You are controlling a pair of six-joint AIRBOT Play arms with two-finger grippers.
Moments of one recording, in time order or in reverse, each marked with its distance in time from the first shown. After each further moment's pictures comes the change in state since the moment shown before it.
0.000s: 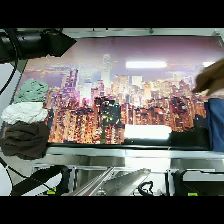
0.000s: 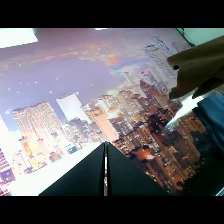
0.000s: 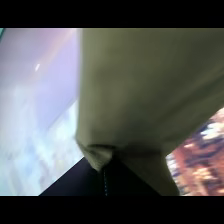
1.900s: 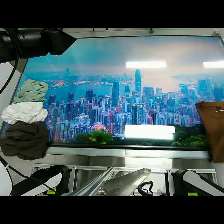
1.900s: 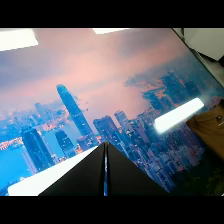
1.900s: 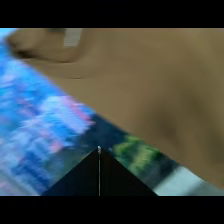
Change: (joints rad) left arm 0.000 -0.006 -0.004 0.001 -0.023 -0.005; right arm -0.018 0.329 -0.644 -0.469 0.074 -0.110
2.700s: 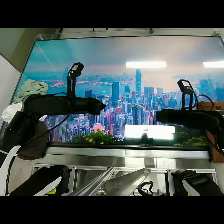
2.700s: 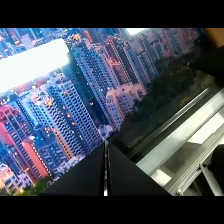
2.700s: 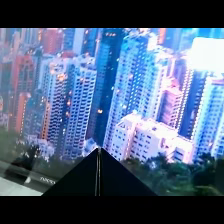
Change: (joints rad) left arm -0.281 0.236 -0.743 0.032 -0.162 -0.054; right arm 0.961 0.405 -0.563 0.168 0.454 -0.128
